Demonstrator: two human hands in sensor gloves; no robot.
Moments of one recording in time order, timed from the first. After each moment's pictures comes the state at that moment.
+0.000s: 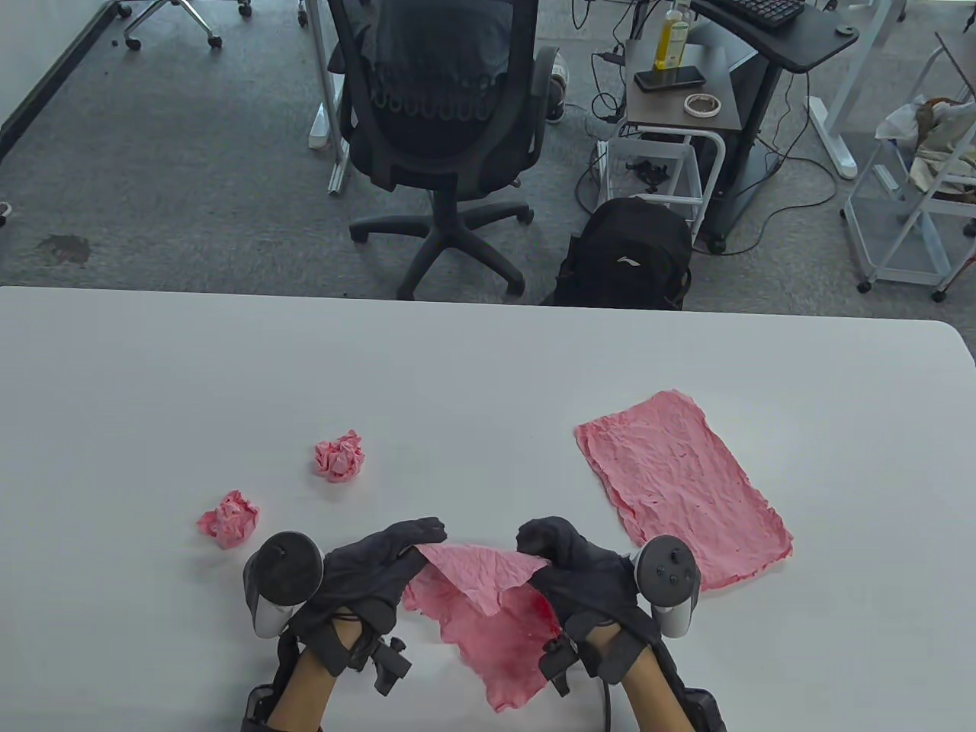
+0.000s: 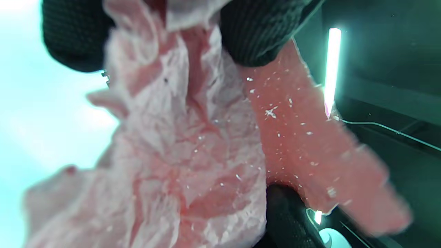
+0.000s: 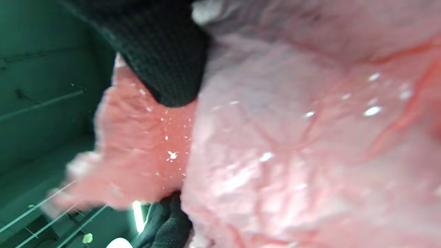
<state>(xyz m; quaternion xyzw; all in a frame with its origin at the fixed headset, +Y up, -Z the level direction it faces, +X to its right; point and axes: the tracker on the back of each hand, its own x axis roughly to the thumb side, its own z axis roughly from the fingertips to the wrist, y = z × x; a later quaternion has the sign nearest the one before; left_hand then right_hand) -0.186 -0.727 -0.283 0.02 -0.21 0.55 0.81 0.134 -0.729 -0.292 0.21 -0.03 0.77 0.61</state>
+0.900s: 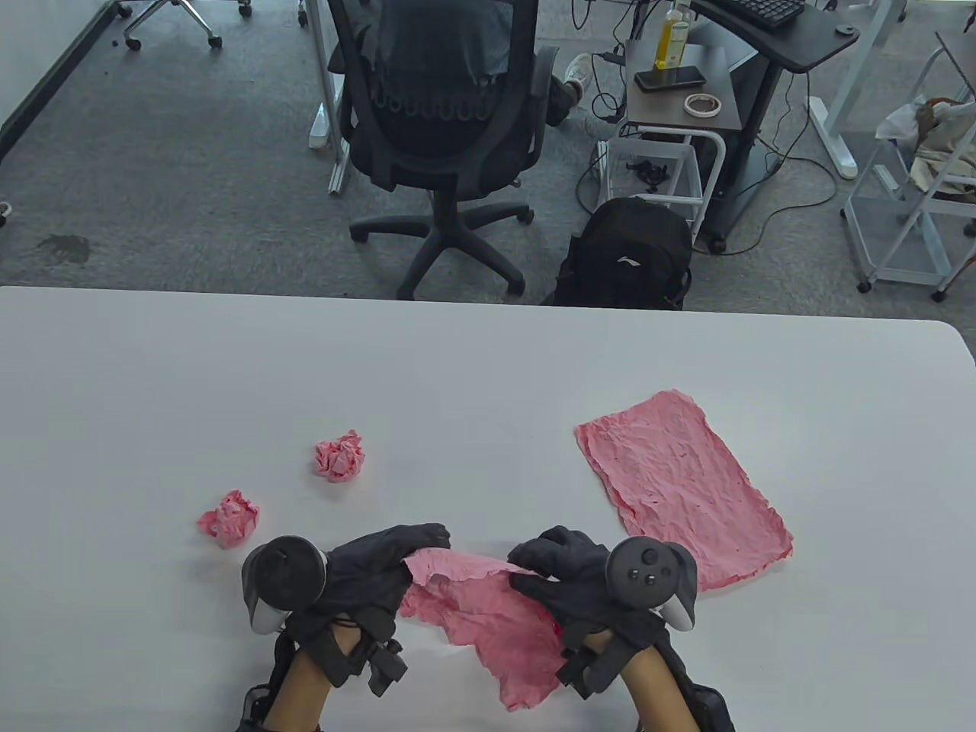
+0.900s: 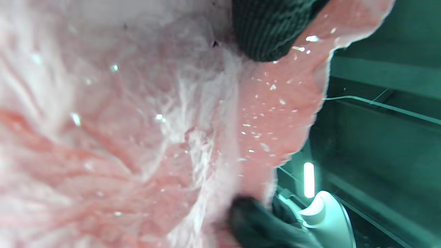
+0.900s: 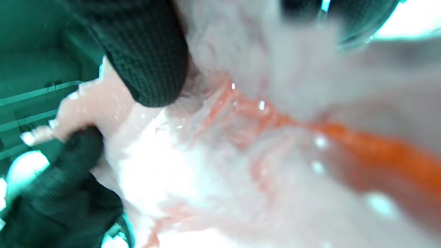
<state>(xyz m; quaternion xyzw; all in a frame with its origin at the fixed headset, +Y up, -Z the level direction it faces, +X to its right) -0.186 -0.713 -0.278 0.07 -0.26 0.48 0.84 0.136 -0.732 -0.295 0.25 0.02 0.83 0.50</state>
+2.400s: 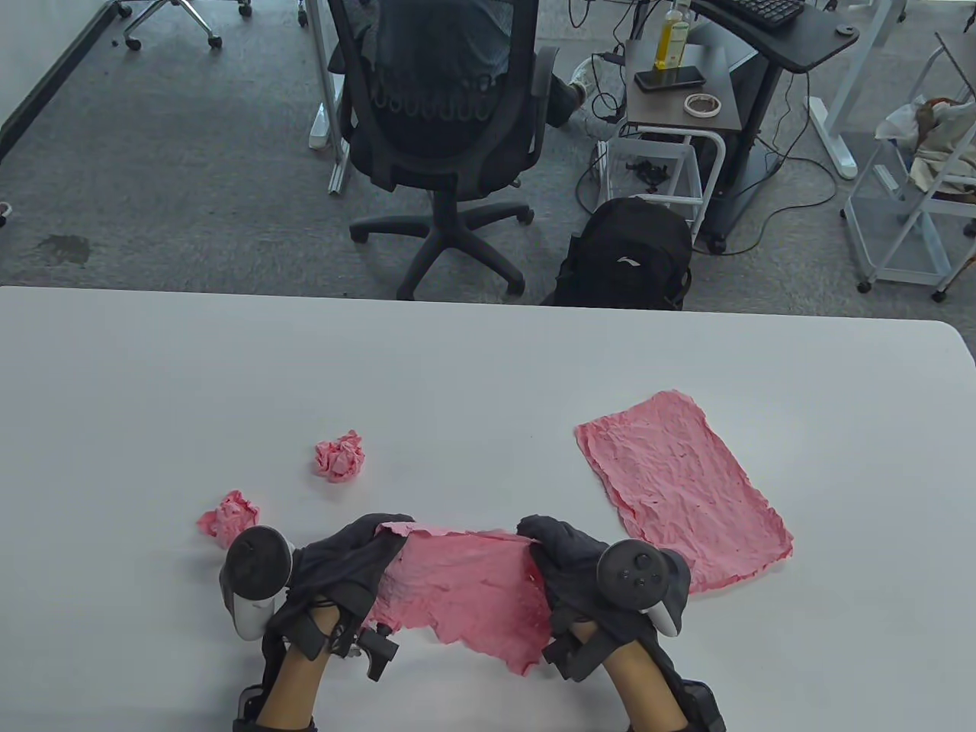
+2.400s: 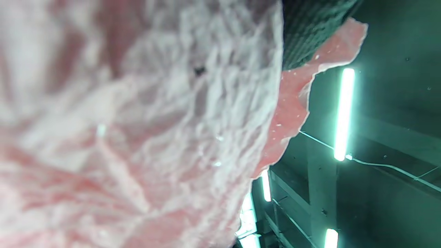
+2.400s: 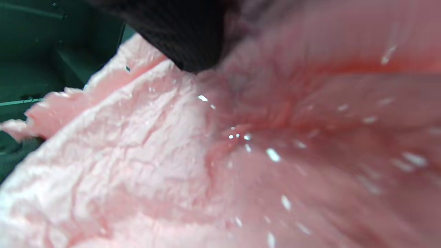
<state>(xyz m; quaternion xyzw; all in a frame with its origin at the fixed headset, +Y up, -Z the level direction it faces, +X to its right) -0.212 -0.729 -0.284 0.06 -0.14 0.57 0.81 0.134 -0.739 -0.300 0.18 -0.06 0.87 0.45</state>
